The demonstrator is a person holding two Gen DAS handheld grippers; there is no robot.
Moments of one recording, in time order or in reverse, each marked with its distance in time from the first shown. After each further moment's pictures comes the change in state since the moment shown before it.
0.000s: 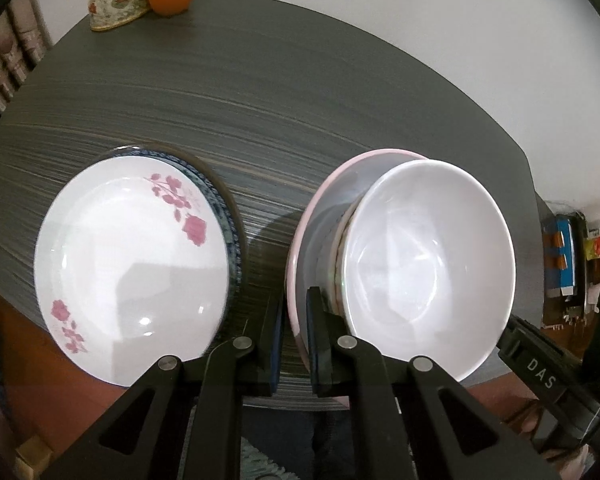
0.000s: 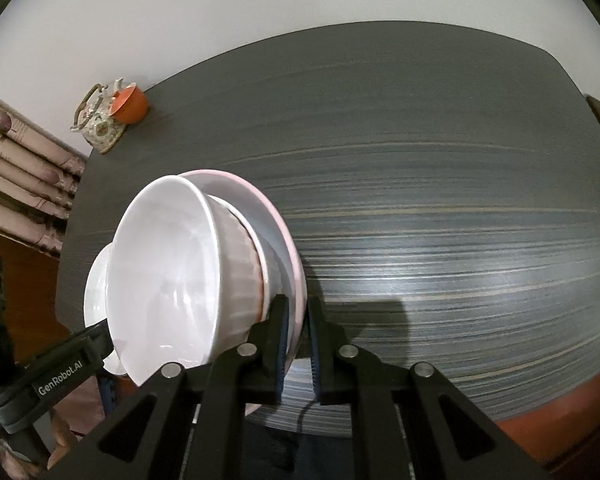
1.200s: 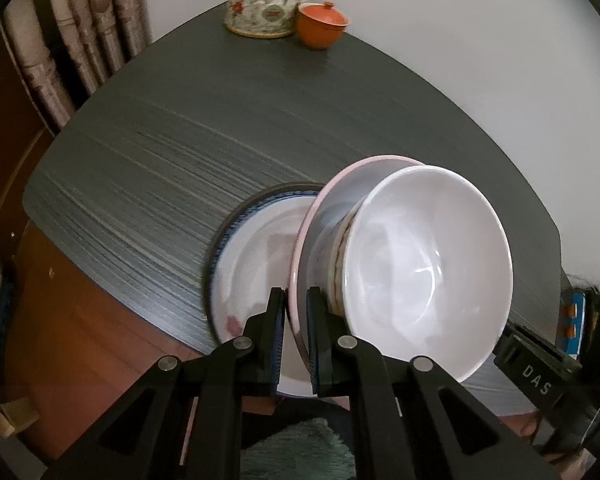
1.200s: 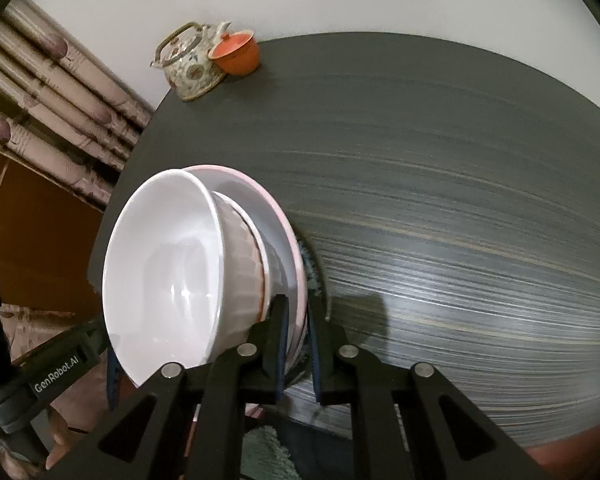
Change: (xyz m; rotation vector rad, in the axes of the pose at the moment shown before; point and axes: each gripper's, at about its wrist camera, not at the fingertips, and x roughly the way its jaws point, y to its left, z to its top) left arm -0.060 0.127 0.000 -0.211 -0.101 0.096; right arm 0.017 0.142 -0.009 -0.218 0.070 0.080
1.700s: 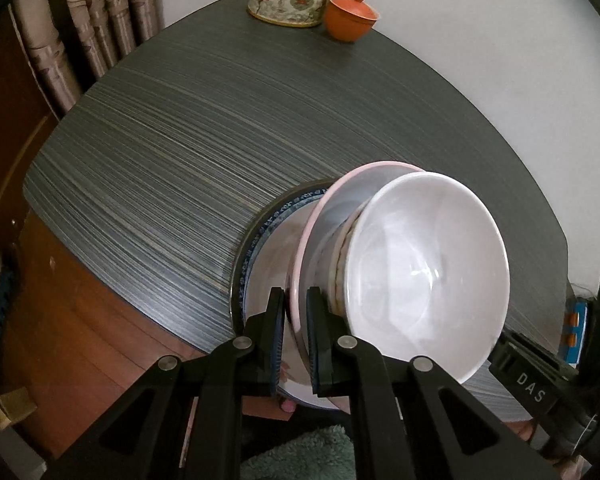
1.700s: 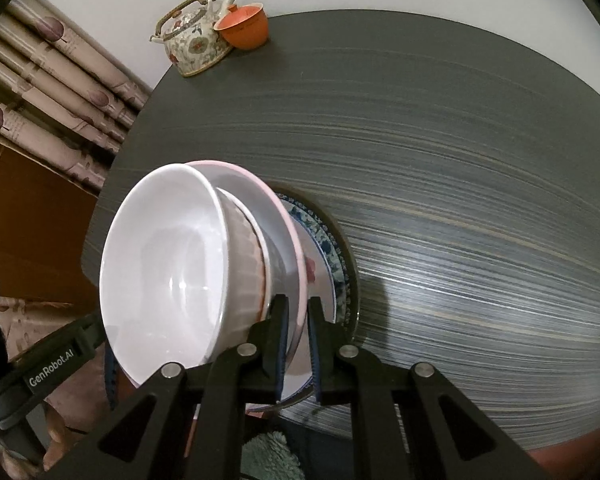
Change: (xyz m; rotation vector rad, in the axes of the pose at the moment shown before) left arm 0.016 0.032 0.006 -0.035 0.018 0.000; right arm 0.020 0.013 -0.005 0.000 0.039 -0.015
